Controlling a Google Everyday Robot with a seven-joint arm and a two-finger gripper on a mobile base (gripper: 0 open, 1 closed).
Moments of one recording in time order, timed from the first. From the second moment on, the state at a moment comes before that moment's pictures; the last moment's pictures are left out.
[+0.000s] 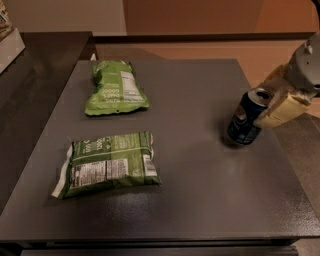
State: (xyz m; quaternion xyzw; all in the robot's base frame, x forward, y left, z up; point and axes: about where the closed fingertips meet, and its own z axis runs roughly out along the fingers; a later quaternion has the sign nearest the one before) arm 0.463 -0.218 0.940 -0.61 0.76 0.08 0.22
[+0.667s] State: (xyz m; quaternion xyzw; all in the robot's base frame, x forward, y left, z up) arm 0.490 -0.179 1.010 -0.64 0.74 0.05 0.22
